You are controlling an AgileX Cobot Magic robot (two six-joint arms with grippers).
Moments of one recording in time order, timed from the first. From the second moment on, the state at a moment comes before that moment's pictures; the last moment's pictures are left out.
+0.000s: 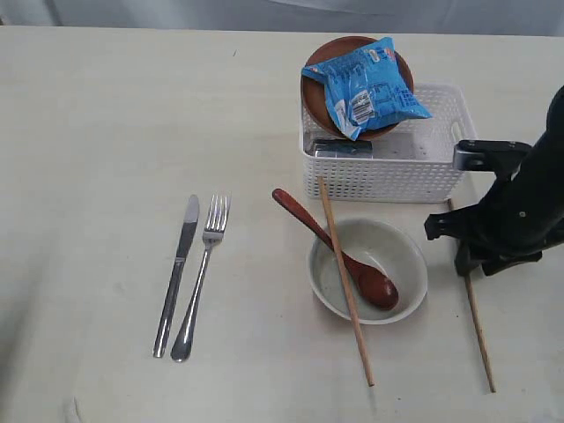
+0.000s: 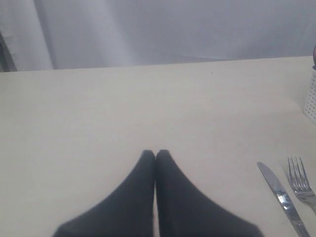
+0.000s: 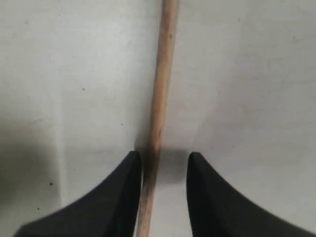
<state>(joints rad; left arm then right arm) -0.13 0.00 0.00 -0.03 0.32 0.02 0.15 1.73 -0.72 0.13 0.66 -0.05</state>
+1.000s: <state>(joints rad) -0.13 0.00 0.00 -0.03 0.32 0.02 0.19 1.56 -0.72 0.11 0.74 -0.10</state>
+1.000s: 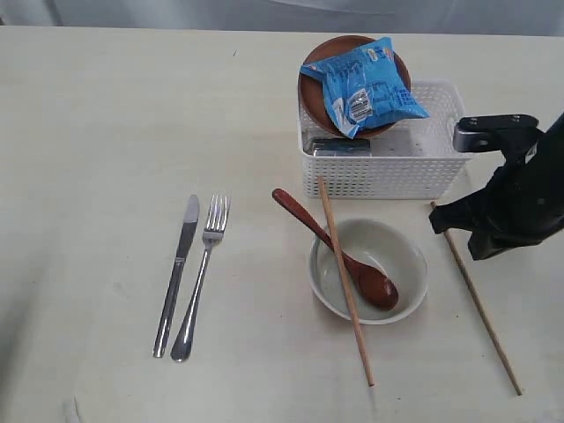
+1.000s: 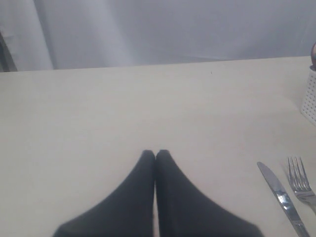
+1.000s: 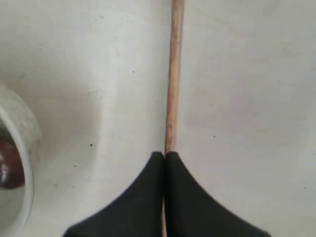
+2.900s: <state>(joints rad) -0.13 0.00 0.00 -0.03 0.32 0.02 0.28 1.50 -0.76 0.37 0.83 -0.28</state>
